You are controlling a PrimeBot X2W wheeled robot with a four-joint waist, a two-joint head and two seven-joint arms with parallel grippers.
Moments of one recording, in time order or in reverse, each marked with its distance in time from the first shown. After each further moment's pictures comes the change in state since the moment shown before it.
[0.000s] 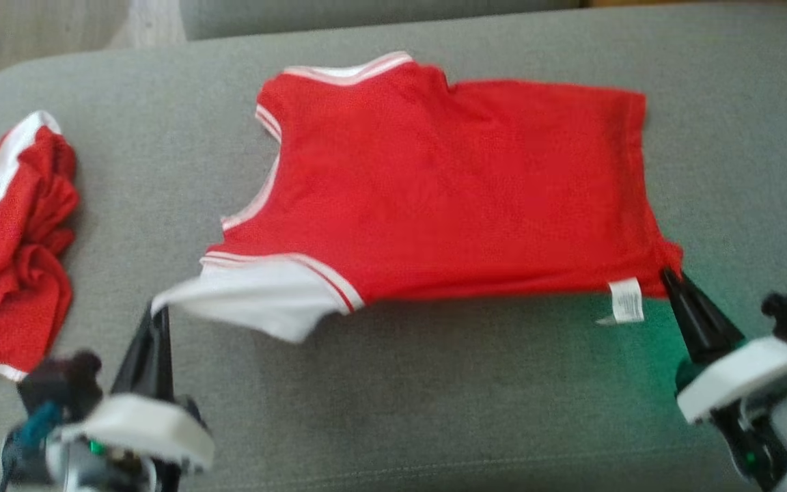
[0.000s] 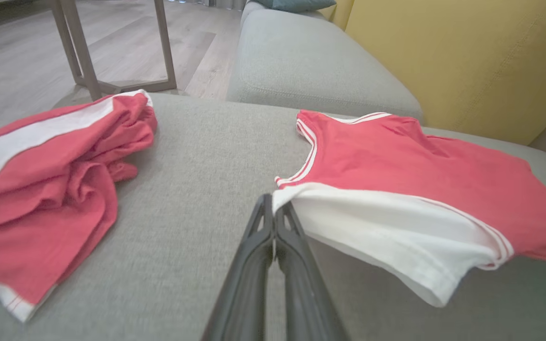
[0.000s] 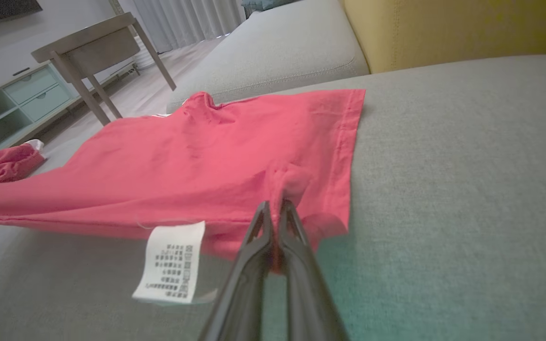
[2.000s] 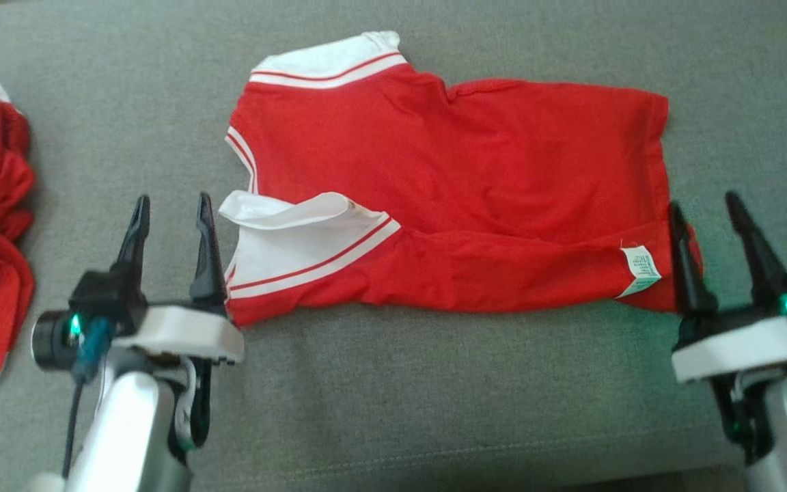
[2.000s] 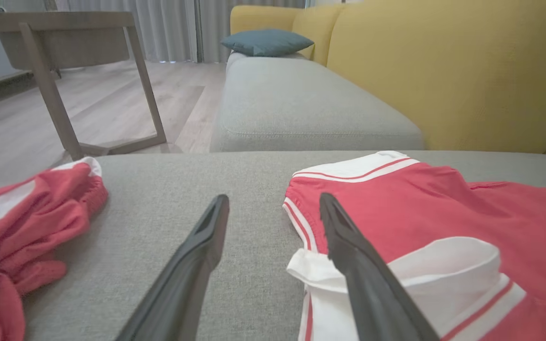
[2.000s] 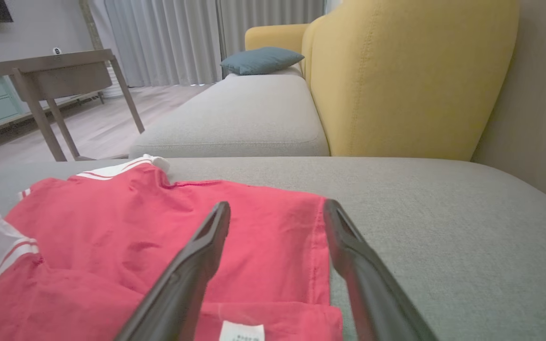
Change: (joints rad) left arm -0.303 -0.018 -0.108 0.291 0.100 0.032 -0.249; right arm 0.064 0.238 -0.373 -0.233 -0.467 0.000 -0.001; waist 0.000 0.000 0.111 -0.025
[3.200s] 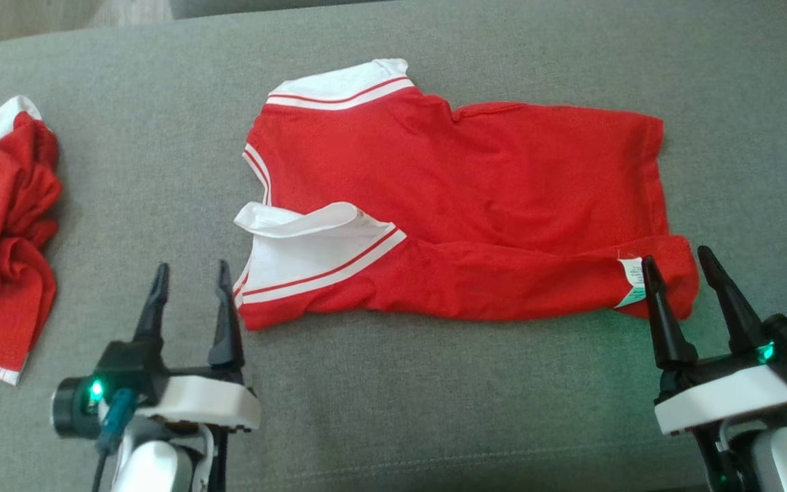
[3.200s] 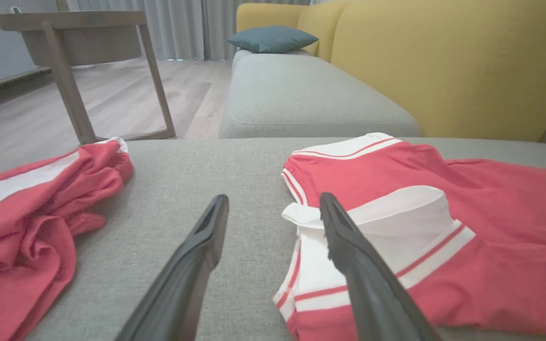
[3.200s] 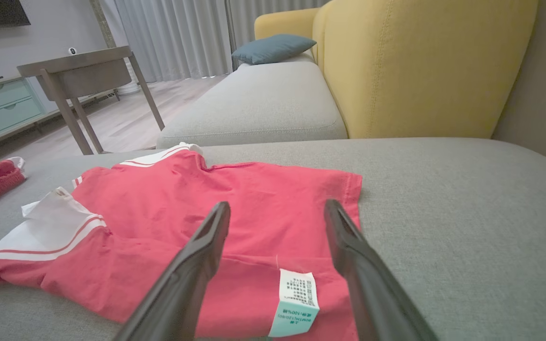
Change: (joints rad) left arm 0.202 -0.003 -0.031 -0.129 0.027 0.051 -0.012; right arm 0.177 0.065 -0.007 -0.158 -0.020 0.000 0.093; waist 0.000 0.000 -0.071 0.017
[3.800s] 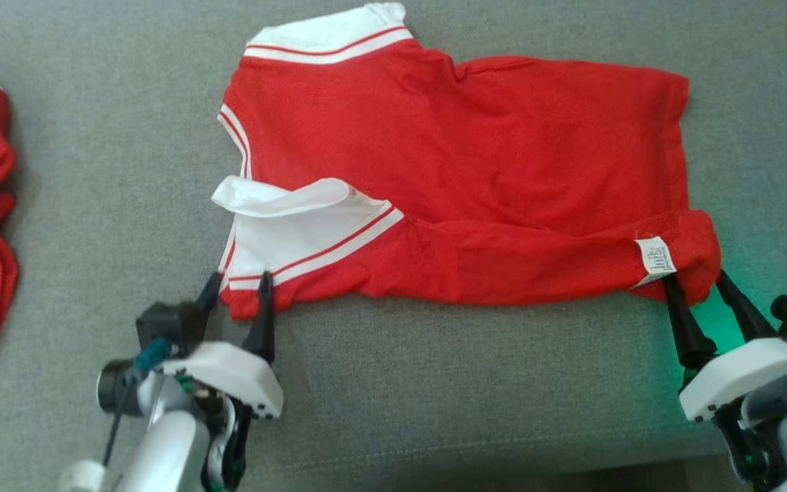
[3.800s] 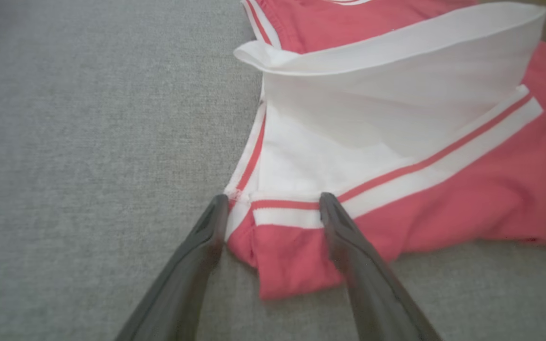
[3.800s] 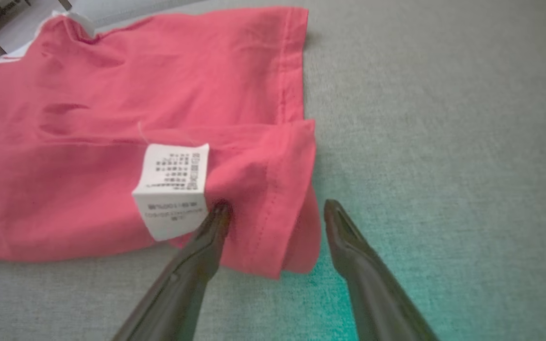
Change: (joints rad) left arm -0.117 -0.026 -0.058 0.218 -0.103 -0.094 0.138; right arm -0.073 -0.040 -0.054 0.185 0.105 0.000 0.179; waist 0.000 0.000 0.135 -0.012
